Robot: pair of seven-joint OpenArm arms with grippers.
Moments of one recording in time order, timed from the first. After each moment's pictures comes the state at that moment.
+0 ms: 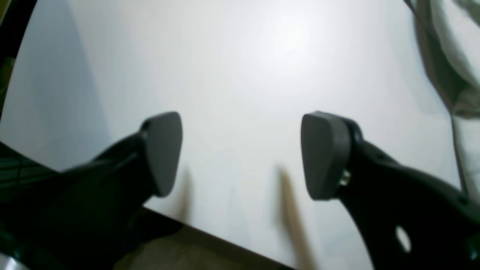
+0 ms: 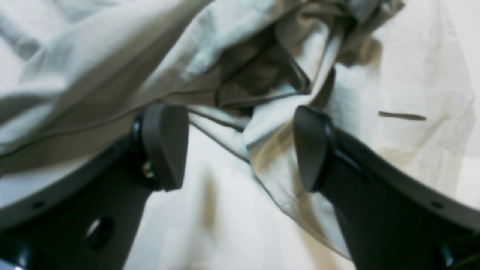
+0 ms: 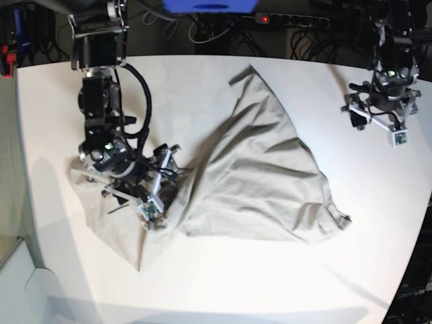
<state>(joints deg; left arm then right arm) 21.4 -20.5 -13.1 106.9 -16.8 11.0 48.0 8.0 2.8 -0.9 87.8 -1.3 29.5 -47.7</state>
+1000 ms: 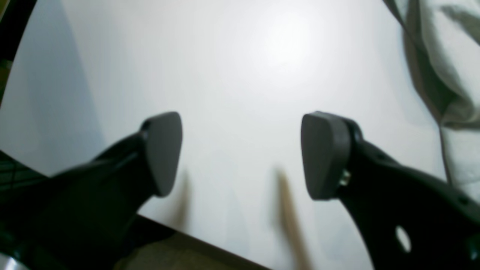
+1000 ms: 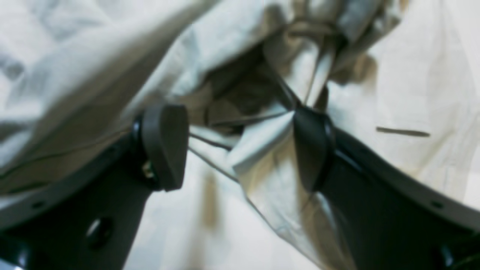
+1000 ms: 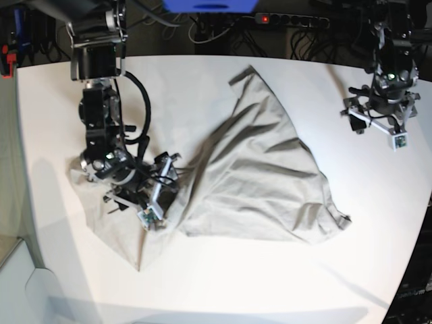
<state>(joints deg) 19.9 -20.0 -13.1 106.6 -17.1 11.0 47.8 11.3 3.0 -0.8 81.3 -1.3 29.3 -43.7</state>
